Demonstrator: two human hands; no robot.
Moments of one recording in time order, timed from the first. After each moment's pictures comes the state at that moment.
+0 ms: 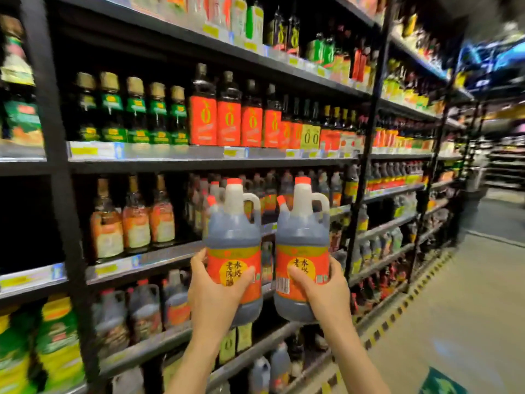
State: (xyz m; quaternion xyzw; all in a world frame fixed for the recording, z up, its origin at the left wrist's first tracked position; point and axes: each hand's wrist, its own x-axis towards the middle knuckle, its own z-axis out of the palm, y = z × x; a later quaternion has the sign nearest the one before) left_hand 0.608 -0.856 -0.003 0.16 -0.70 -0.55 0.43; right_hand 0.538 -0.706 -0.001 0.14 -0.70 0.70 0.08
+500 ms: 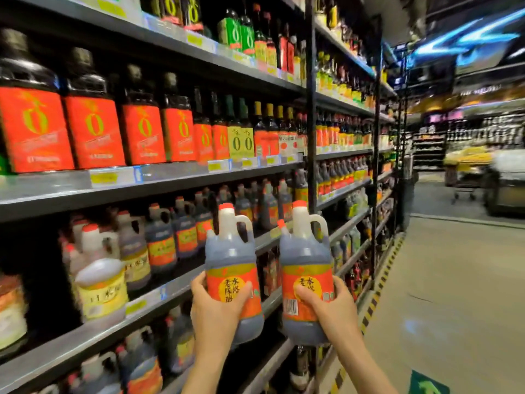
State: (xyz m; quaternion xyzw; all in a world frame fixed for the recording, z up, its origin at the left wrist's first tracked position) left_hand 0.328 -0.806 -0.021 0.14 -0.73 -0.58 0.34; right_hand 0.294 -0.630 -0.032 0.02 -0.70 0.70 0.10
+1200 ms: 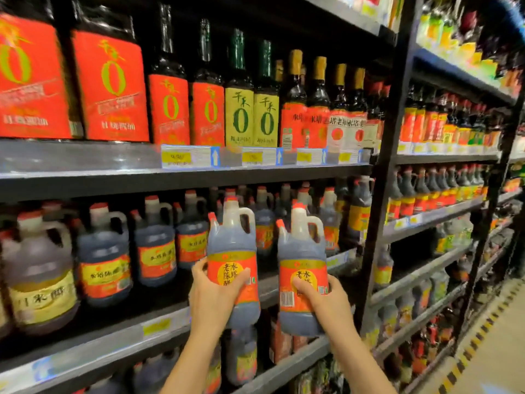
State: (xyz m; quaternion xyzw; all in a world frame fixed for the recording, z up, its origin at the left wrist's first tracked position) left_hand 0.001 -0.813 -0.019 0.27 -0.70 -0.54 0.39; right_hand -0.084 -0.649 -0.031 0.12 -0.71 0.70 -0.05
